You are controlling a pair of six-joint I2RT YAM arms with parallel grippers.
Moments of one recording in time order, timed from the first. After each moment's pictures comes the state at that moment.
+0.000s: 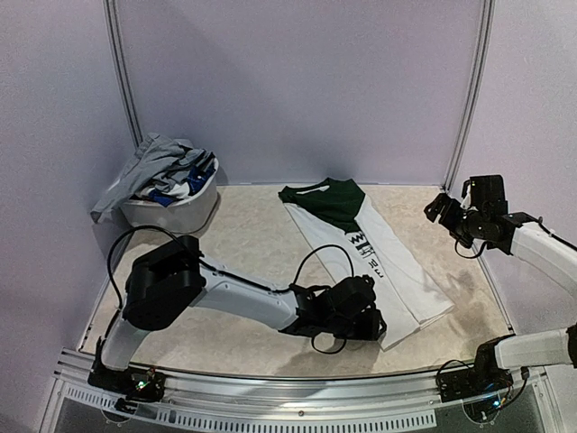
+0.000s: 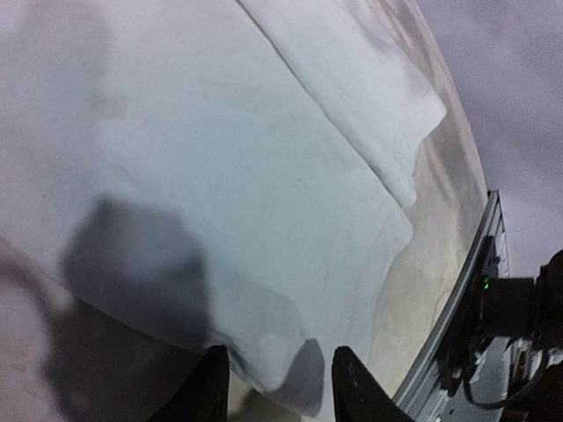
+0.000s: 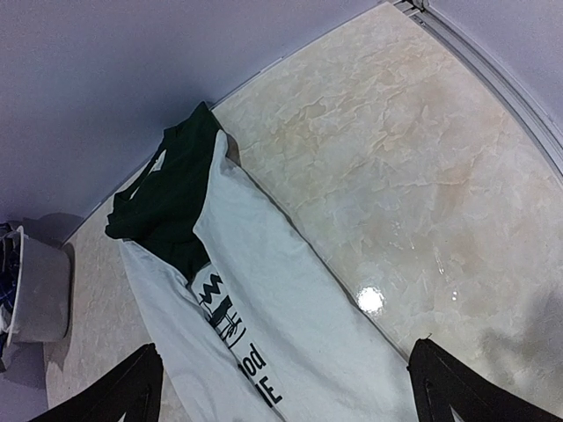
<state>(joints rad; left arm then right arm) -1.31 2.28 1.51 0.06 -0.03 -0.97 0.17 1.15 0.82 -0.29 0.01 0.69</state>
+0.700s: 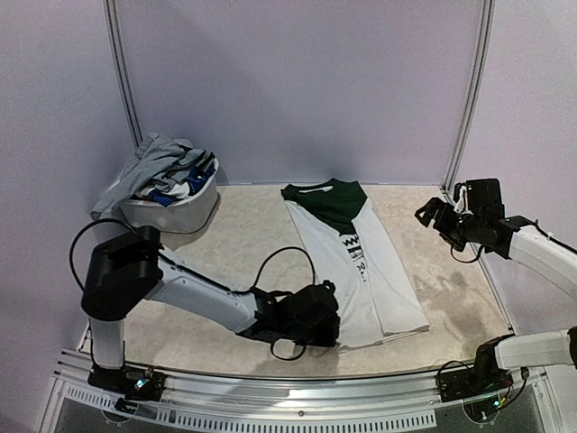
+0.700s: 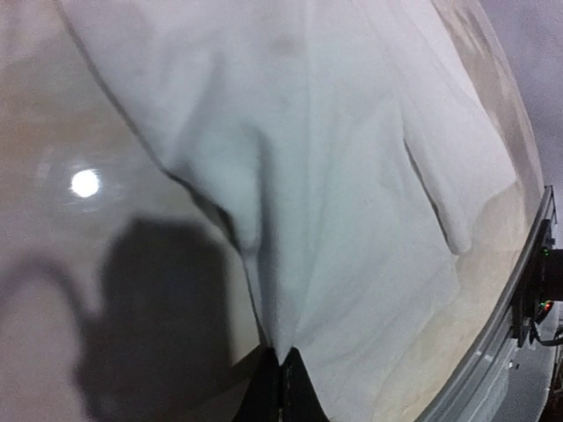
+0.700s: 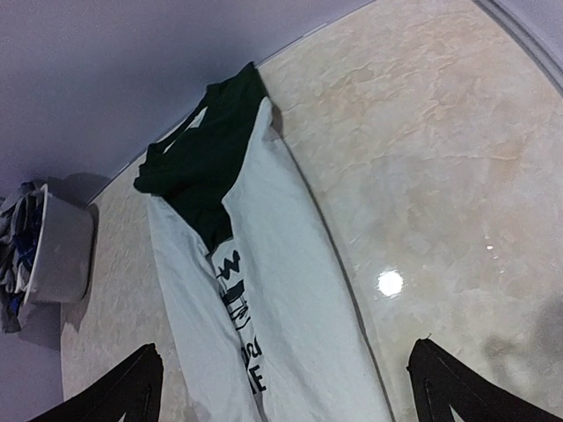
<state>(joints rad) -1.30 2.06 1.18 0.06 -0.13 -0.97 0.20 1.14 0.79 -0.27 -0.09 0.69</state>
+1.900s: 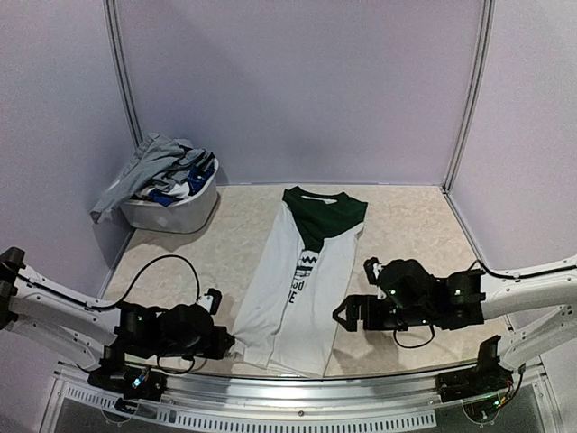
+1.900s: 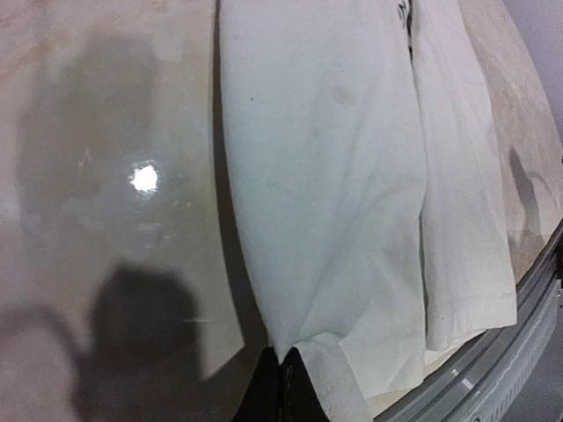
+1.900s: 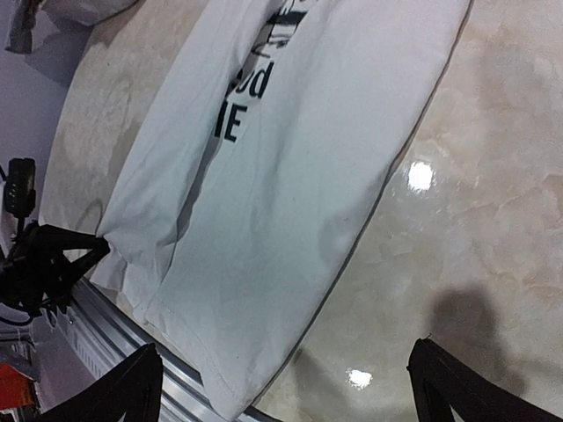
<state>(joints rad) -1.29 1.16 0.32 -0.06 -0.31 -1.07 1.16 1.21 0.63 -0.24 0.16 1.00</state>
